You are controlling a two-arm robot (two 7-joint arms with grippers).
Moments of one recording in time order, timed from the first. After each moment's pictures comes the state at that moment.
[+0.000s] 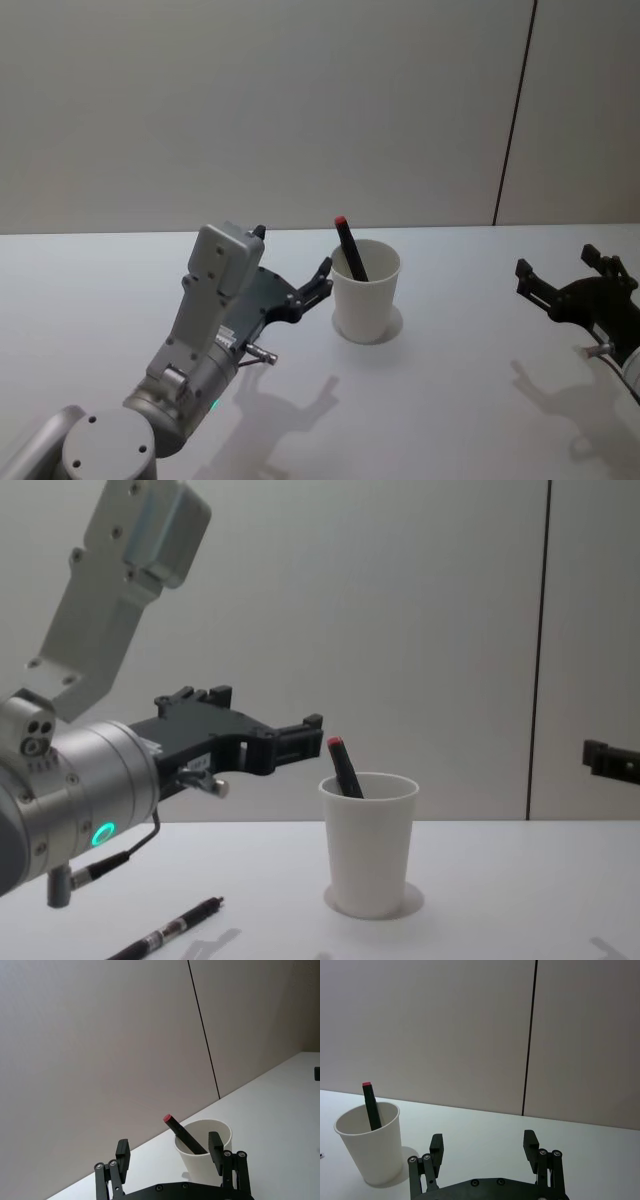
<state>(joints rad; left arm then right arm) -0.23 0.39 0.45 -1.63 -0.20 0.04 -0.01 0.11 0.33 -0.17 -1.60 0.32 0.09 0.11</state>
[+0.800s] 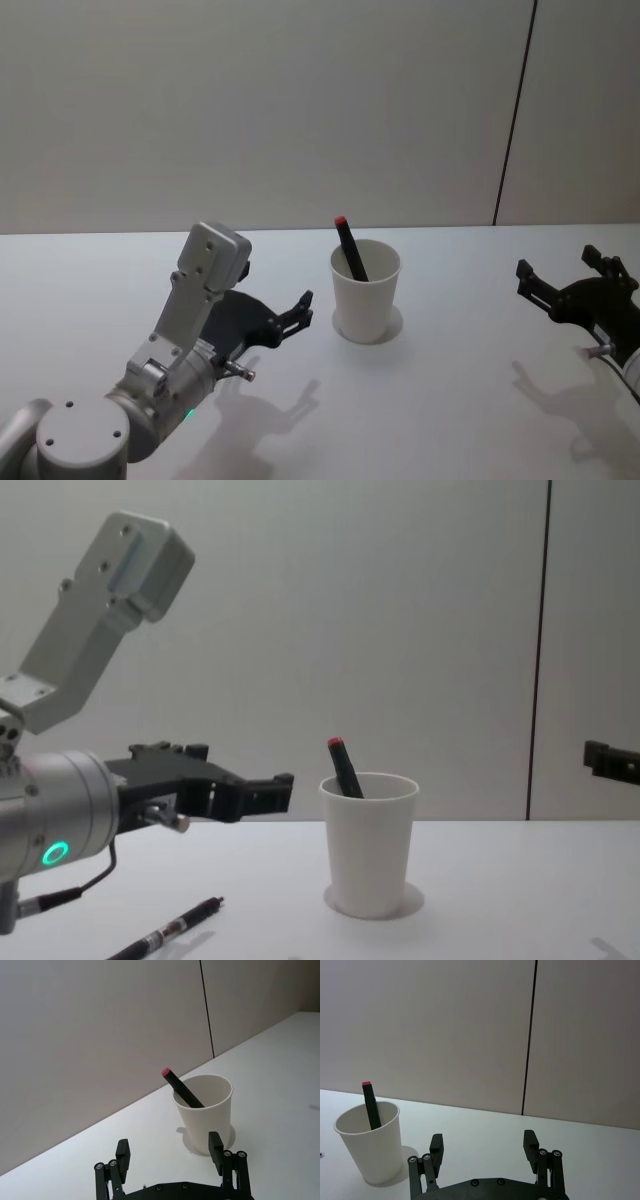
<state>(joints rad) -0.22 0.43 0.41 -1.66 -0.26 0.24 -0.08 0.11 0.33 -0.17 -1.60 0.32 0.09 0.11</state>
